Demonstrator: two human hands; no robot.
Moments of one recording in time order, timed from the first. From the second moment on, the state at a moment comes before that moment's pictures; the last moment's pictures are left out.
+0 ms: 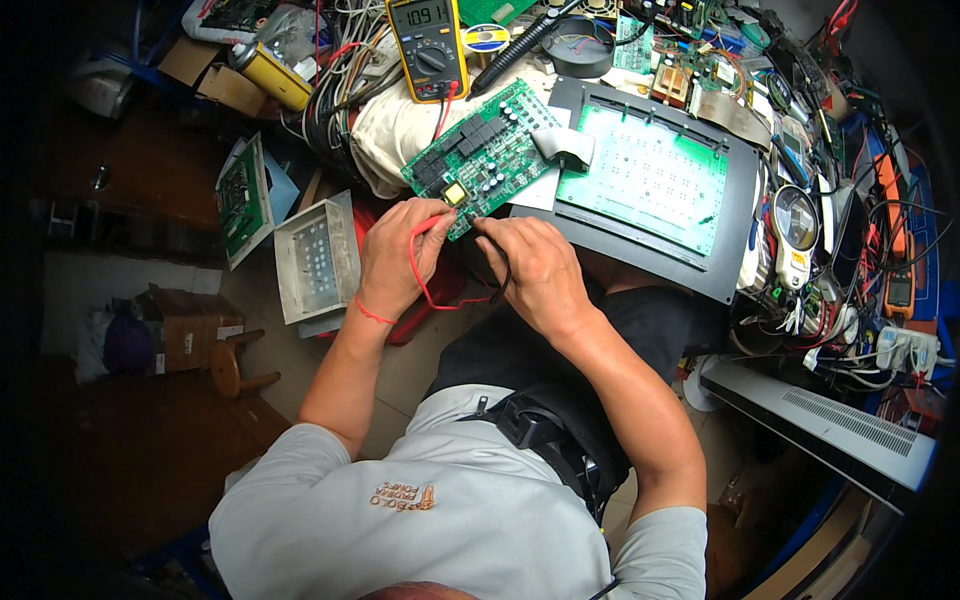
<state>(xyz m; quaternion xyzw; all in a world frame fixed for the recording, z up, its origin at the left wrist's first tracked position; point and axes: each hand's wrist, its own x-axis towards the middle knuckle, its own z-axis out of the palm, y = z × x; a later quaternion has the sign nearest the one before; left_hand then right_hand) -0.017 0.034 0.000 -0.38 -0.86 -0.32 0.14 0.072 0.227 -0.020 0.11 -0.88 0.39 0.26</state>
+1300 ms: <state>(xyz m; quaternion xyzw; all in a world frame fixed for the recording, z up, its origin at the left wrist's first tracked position) -0.015 0.030 -0.005 -0.36 -0.84 -0.38 0.12 0.072 0.227 -0.023 0.11 -0.87 0.39 0.28</state>
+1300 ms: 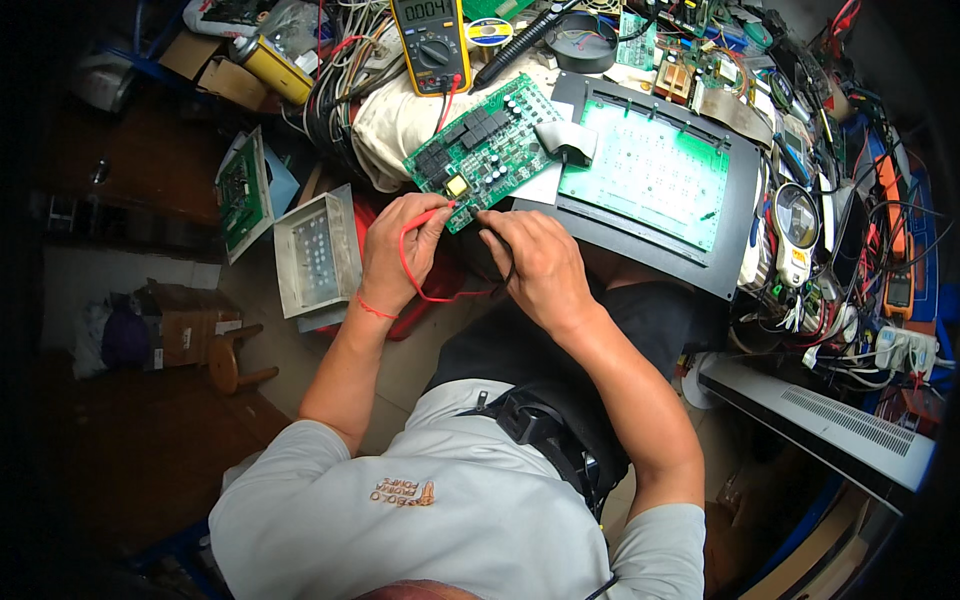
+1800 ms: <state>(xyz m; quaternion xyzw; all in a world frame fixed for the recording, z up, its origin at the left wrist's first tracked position) -0.015 0.029 -0.013 -0.36 -0.84 -0.39 0.14 0.074 0.226 -0.024 0.11 -0.88 0.39 0.26</state>
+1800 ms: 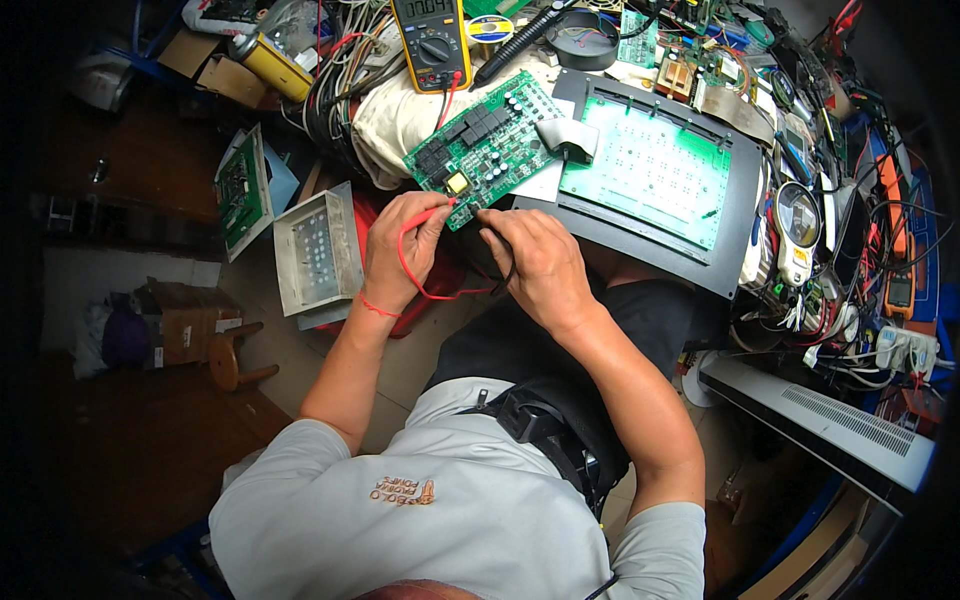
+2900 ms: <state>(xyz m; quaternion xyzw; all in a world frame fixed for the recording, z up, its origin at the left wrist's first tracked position) -0.012 0.029 -0.006 -0.35 -0.83 -0.40 0.16 0.073 0.227 -0.023 0.11 -0.87 0.39 0.27</state>
